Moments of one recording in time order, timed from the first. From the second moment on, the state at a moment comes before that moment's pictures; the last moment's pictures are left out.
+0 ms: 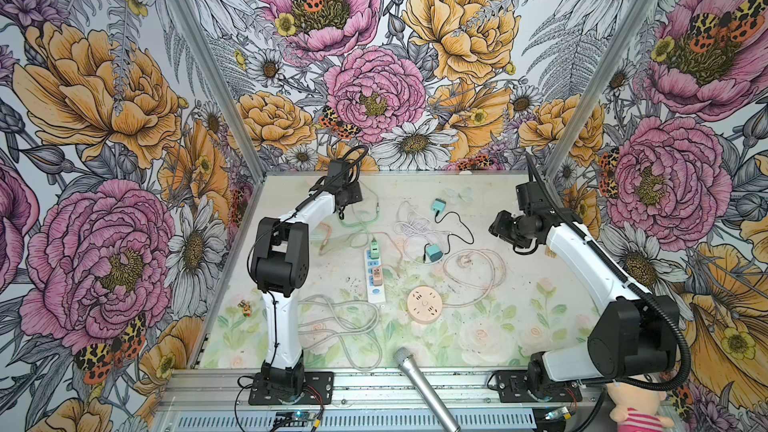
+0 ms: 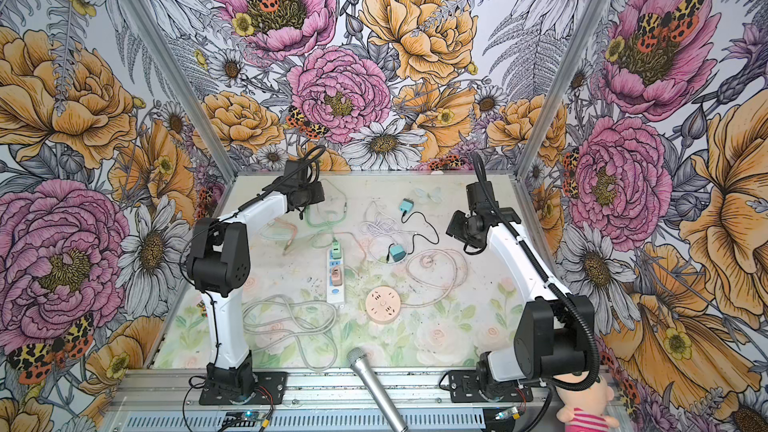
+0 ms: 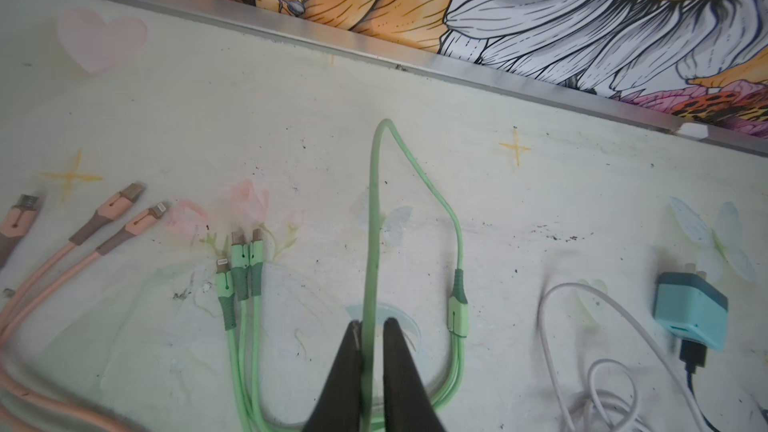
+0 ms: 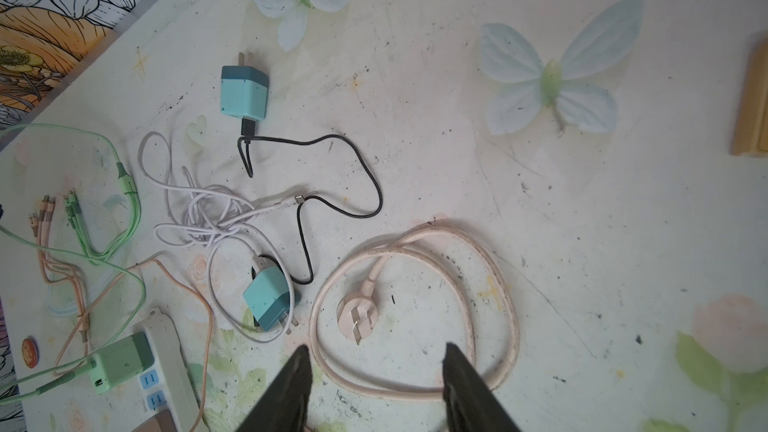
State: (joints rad) left arm -0.21 2.10 1.63 -0.31 -0.01 -0.38; right arm 0.09 1.44 1.20 -0.80 -0.13 0.53
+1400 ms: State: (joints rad) left arm -0.58 1.43 1.25 -0.57 -0.03 -0.33; right arm 0.27 1.67 1.21 -0.79 0.06 0.54
